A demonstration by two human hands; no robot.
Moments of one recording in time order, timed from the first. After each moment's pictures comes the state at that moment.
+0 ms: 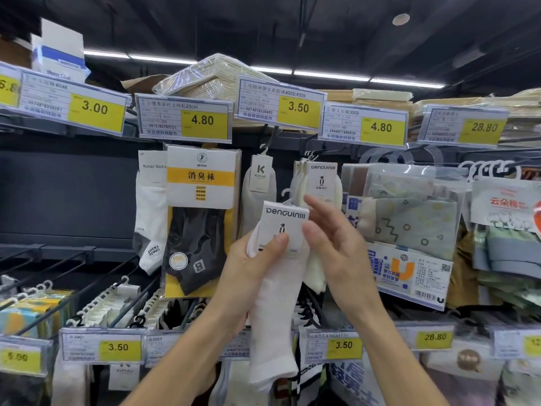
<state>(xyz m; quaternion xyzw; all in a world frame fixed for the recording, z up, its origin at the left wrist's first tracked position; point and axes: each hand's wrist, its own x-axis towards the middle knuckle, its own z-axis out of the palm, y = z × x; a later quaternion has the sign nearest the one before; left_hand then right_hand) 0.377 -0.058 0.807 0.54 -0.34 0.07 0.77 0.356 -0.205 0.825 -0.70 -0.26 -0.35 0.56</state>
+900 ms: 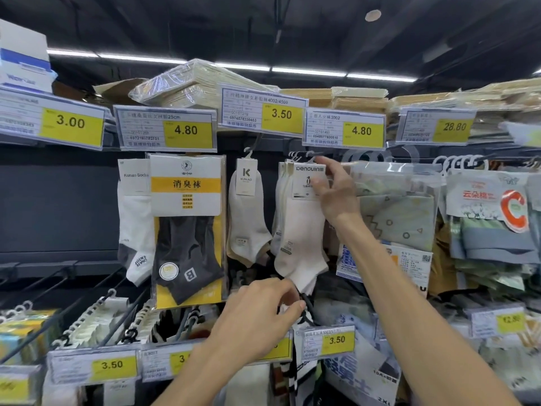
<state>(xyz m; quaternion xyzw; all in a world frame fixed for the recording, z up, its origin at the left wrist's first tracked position) 0.389 -0.064 0.771 0.89 -0.34 0.21 0.22 0.443 -0.248 0.895 -0.76 -0.06 -0.43 0.48</state>
